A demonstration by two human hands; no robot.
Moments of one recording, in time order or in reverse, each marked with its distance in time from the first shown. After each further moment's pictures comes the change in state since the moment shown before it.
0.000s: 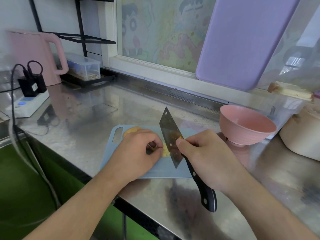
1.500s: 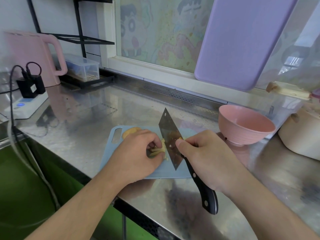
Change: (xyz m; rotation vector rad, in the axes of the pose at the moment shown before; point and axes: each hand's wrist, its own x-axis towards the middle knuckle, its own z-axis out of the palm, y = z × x) left_hand -0.001 -0.002 0.002 0.012 -0.039 -0.041; right_hand -0.002 -0.001 -0.002 -0.033 -0.015 0.022
